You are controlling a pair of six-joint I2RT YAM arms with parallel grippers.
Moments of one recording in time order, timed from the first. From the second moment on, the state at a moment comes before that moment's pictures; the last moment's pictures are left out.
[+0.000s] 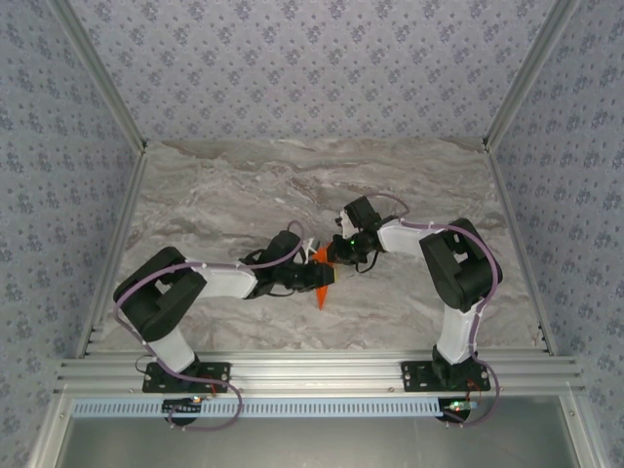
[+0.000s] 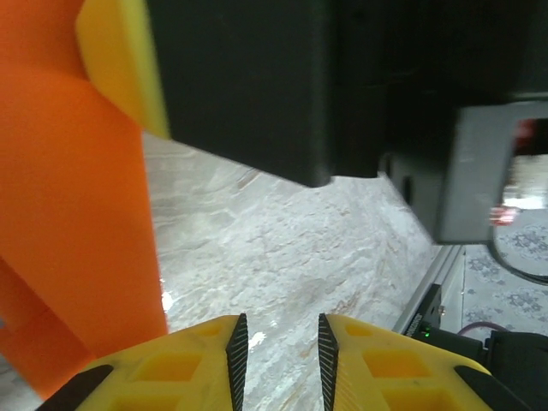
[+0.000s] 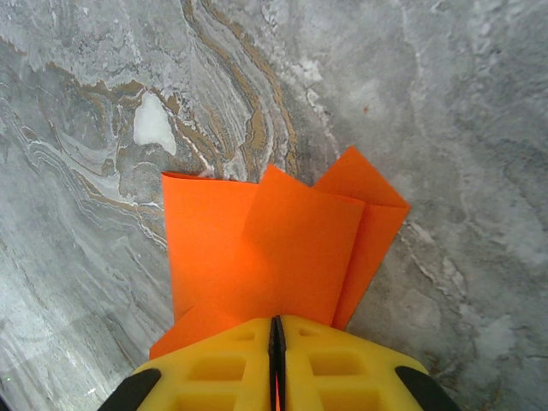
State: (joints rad) left arm -0.82 1.69 0.70 0.31 0.48 -0.98; right arm 0.52 1.87 1.03 -0.29 -0.46 0.51
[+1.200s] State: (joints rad) left arm -0.85 1.76 0.70 0.27 0.38 -1.03; right arm 0.47 1.76 0.97 -0.31 -0.47 0.48
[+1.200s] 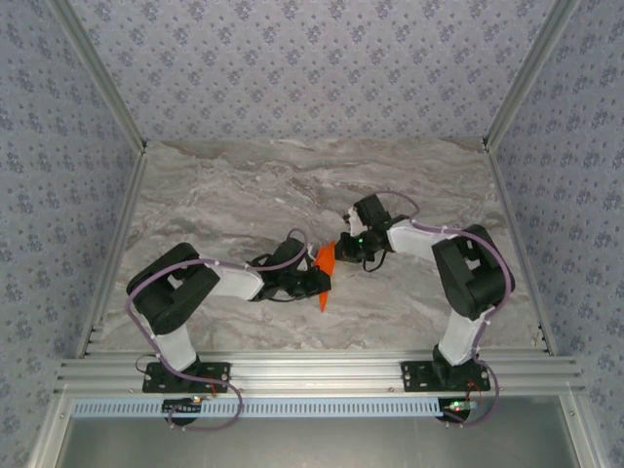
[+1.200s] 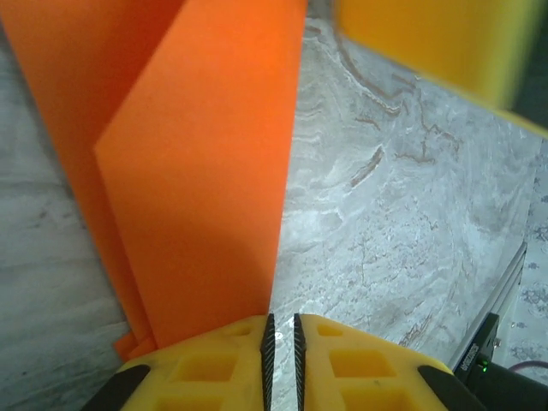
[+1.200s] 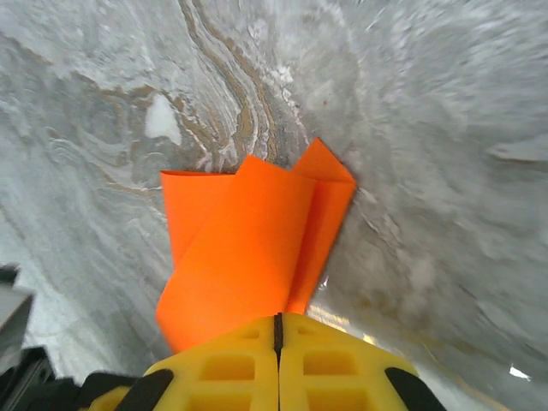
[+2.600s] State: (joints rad) left arm -0.86 1.76 0.70 0.26 0.36 -1.03; right arm 0.56 1.81 0.93 -0.20 -0.50 0.47
